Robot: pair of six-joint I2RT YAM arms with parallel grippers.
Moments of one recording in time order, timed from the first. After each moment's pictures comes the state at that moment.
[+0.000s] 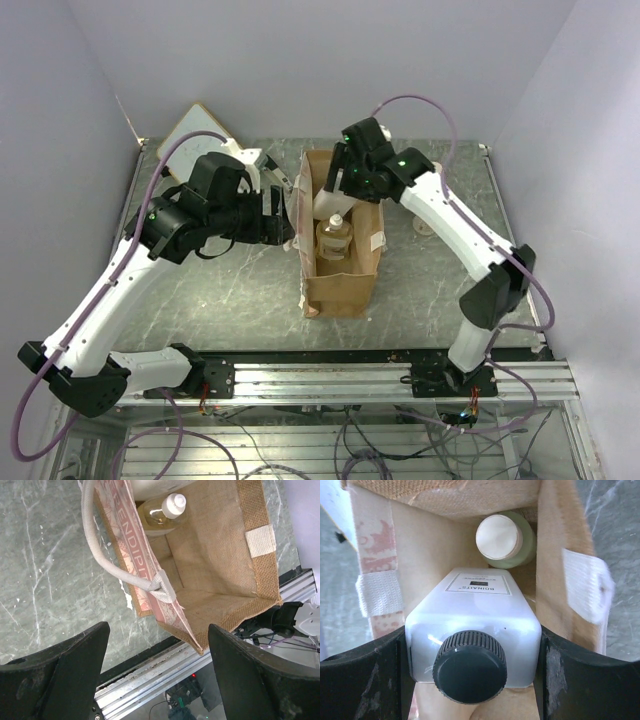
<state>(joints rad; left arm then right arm) -0.64 1.19 1.54 -1.02 0.07 -0.46 0.66 1.81 1.89 -0.94 0.24 0.71</state>
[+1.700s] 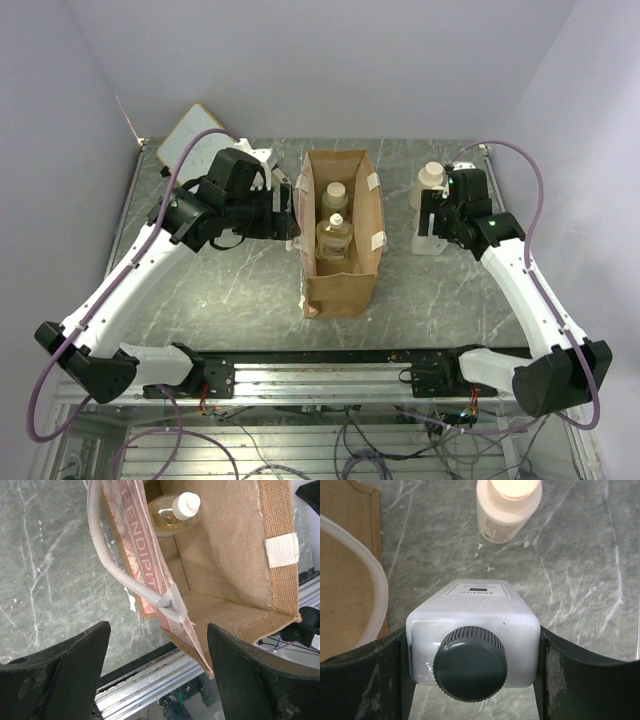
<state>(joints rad) -0.63 1.26 1.52 -0.99 0.07 -0.46 0.25 1.17 1.16 -0.77 0.24 0.19</state>
